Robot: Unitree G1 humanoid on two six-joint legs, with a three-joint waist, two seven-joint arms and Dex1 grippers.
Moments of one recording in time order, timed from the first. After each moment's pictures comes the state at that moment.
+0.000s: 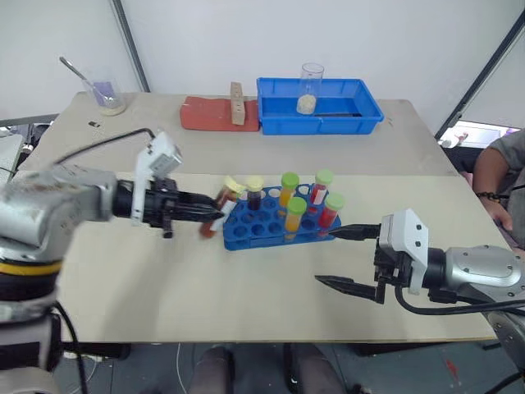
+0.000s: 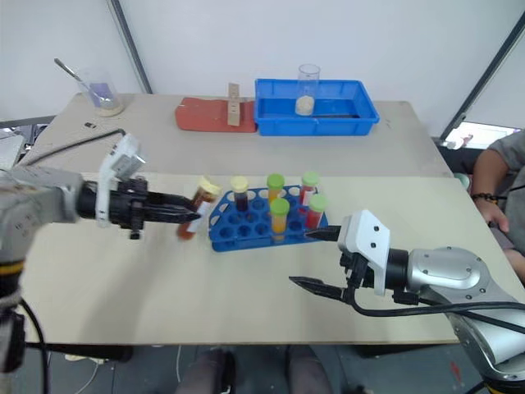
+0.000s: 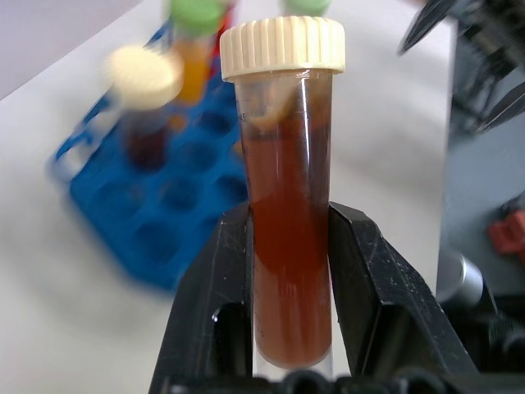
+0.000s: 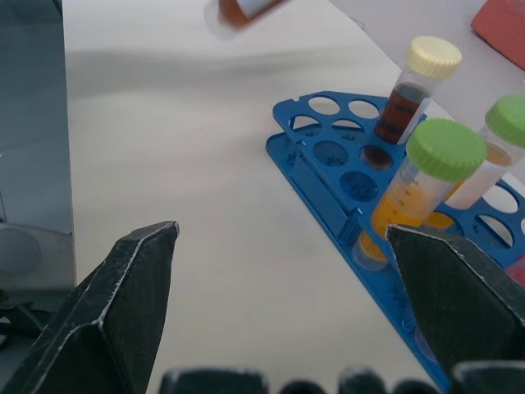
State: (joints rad) left arm -0.62 0.82 0.05 -0.28 -0.68 1.06 -1.05; right arm -0.09 -0.90 -0.13 -0.73 0.63 0.62 0.84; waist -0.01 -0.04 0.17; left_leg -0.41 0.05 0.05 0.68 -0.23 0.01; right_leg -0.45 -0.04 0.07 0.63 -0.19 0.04
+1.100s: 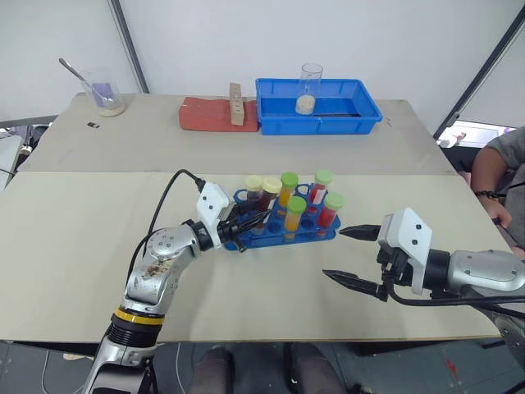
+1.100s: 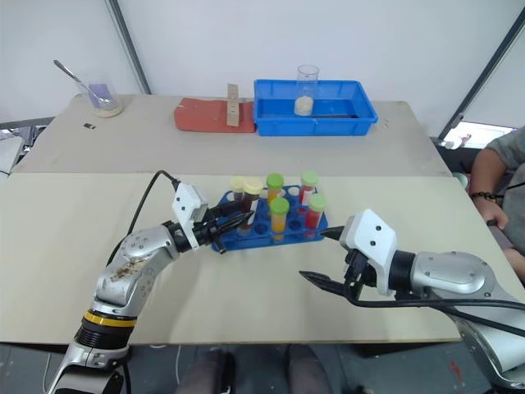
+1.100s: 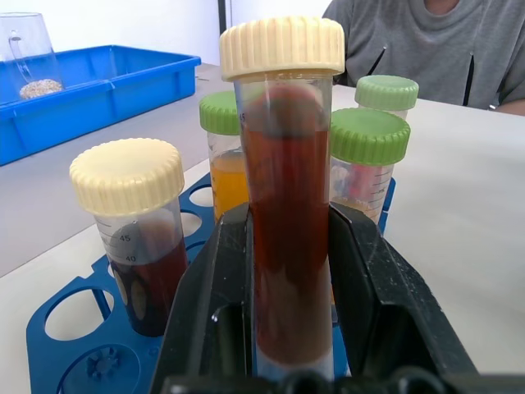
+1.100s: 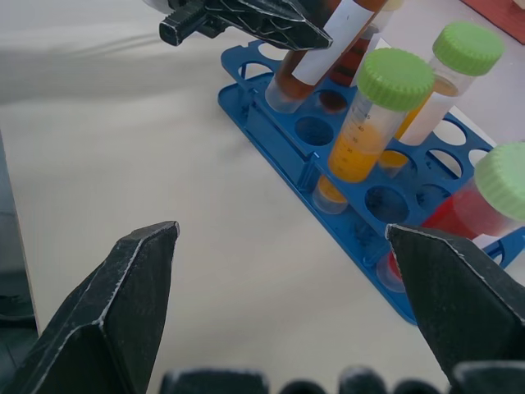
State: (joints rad) left arm -0.36 0.35 -0.09 -0.14 -0.32 0.31 -0.73; right arm -0.05 -0.93 -0.16 -0.76 0.61 0.73 0.75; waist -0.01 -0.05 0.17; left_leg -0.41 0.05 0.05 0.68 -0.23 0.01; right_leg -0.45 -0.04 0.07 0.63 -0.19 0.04
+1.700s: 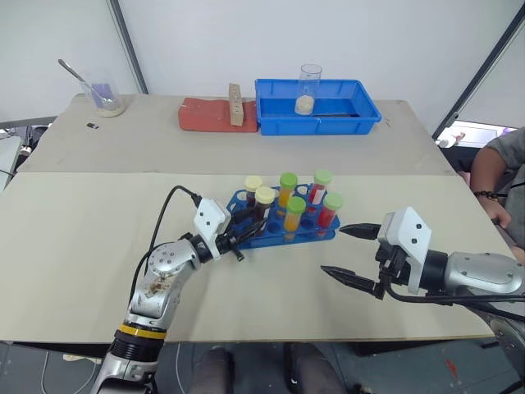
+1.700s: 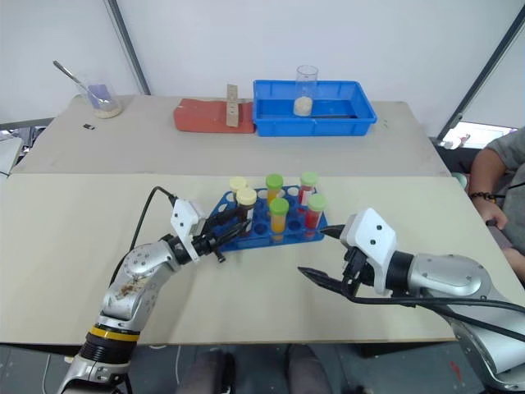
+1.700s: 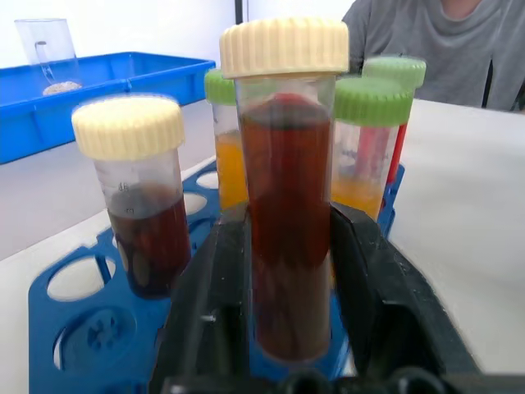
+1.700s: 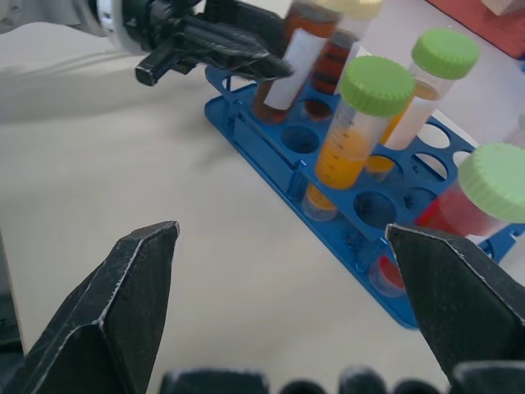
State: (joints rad) left arm -0.25 0.34 -0.10 -0.09 -0.28 0.15 -0.72; right arm -0.05 -0.89 -0.17 -0.75 0.60 0.73 0.73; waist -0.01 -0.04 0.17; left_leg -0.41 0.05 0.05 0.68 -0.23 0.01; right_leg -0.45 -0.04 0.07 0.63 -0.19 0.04
